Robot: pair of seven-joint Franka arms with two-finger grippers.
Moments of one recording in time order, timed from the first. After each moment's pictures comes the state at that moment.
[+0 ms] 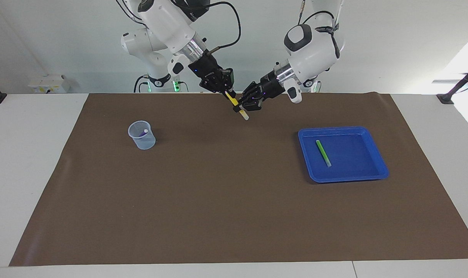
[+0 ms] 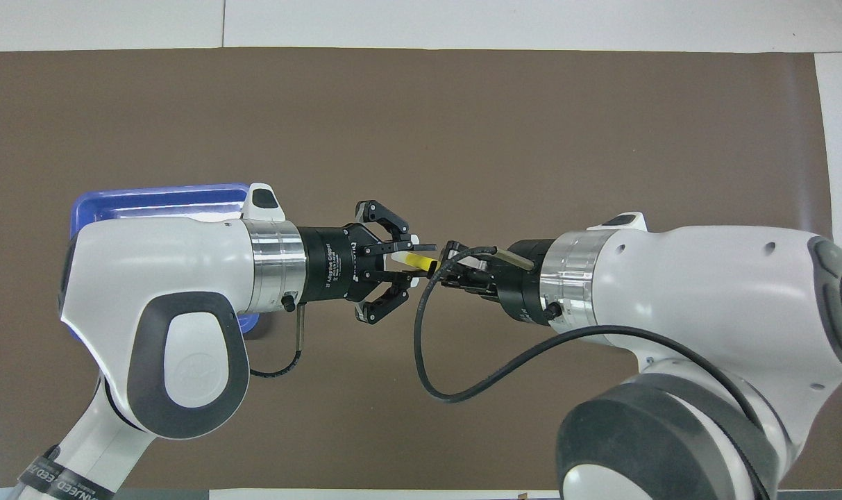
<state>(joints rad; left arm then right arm) -0.26 -0.08 -0.33 -2.05 -1.07 2.28 -1.33 0.36 -0.16 0.12 -1.99 0.62 2.18 0.59</state>
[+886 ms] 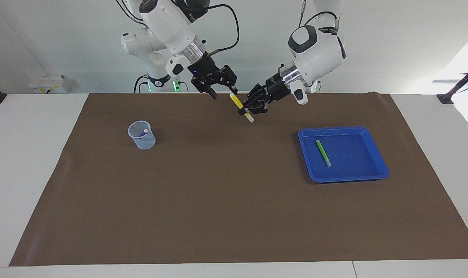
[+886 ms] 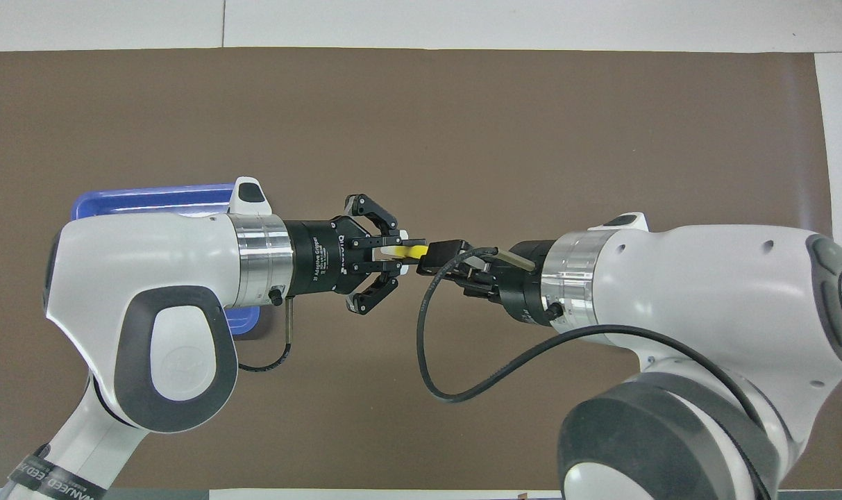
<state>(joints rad) -0.24 -0.09 -0.31 -2.05 -1.07 2.29 -1.33 0.33 -0.17 0.12 -1.99 0.45 2.02 0.50</state>
